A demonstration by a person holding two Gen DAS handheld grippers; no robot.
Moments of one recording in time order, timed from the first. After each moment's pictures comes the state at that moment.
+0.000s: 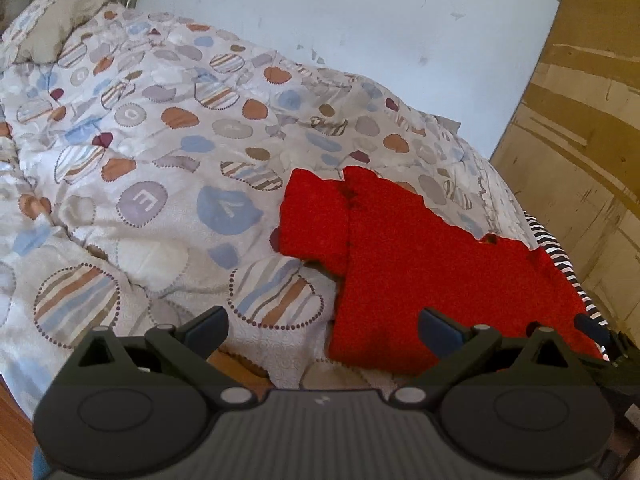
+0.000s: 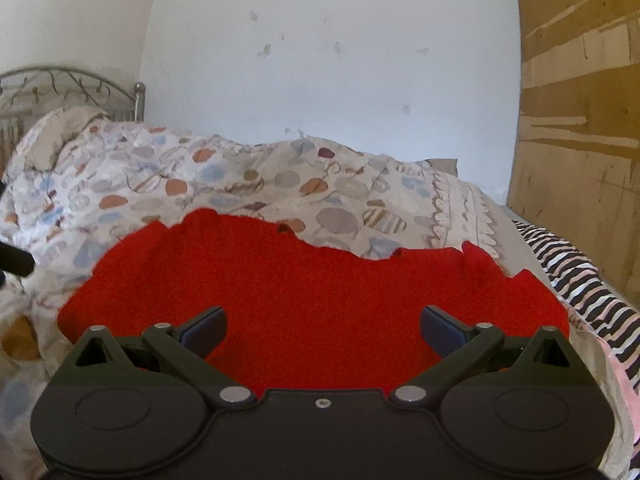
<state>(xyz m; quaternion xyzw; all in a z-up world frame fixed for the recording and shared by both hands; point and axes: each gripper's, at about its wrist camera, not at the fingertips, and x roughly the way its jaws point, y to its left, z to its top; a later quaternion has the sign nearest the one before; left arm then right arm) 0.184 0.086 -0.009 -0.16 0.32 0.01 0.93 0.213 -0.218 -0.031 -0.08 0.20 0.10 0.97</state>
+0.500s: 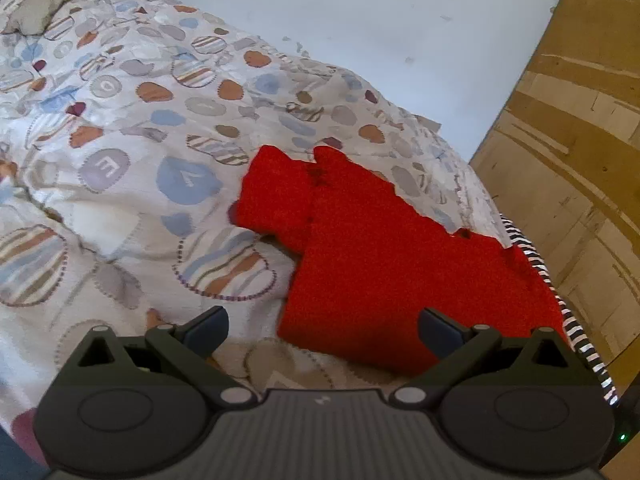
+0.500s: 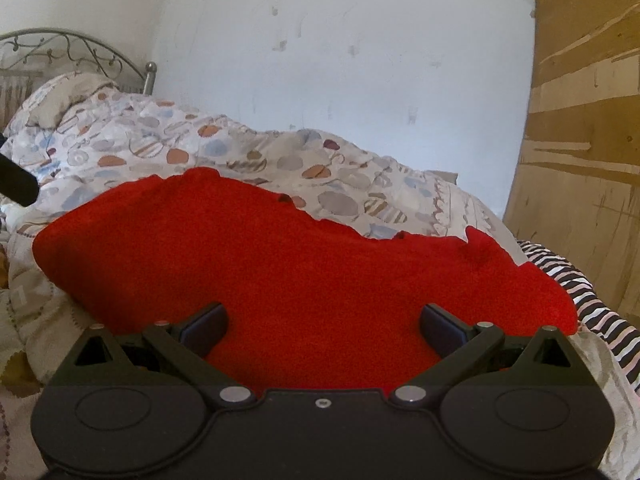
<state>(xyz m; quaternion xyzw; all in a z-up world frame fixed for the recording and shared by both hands) 0.187 0.068 -0.031 -0.20 0.32 -0.03 0.92 0.206 -0.217 -0.076 -0.11 0.17 0.11 0.97</state>
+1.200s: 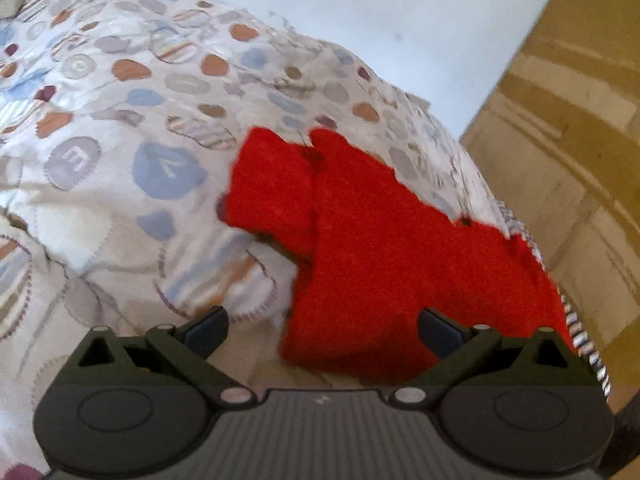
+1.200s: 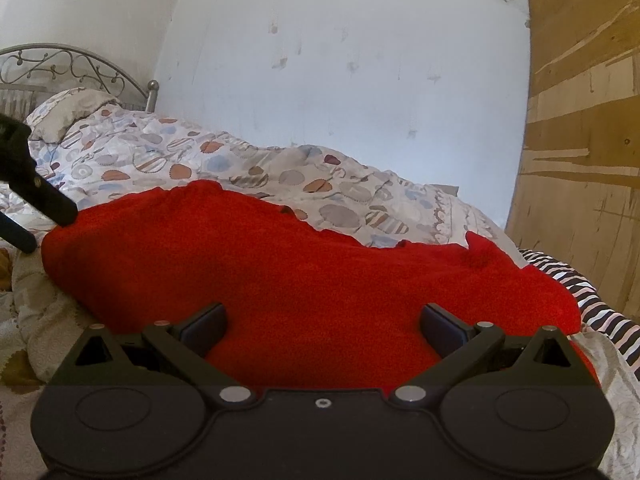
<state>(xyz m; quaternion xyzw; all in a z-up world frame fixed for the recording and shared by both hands) 0.223 0.088 -0.042 -0.21 0.35 -0.06 0.91 0.200 -0.221 -0.081 -0.10 0.15 0.11 0.98</state>
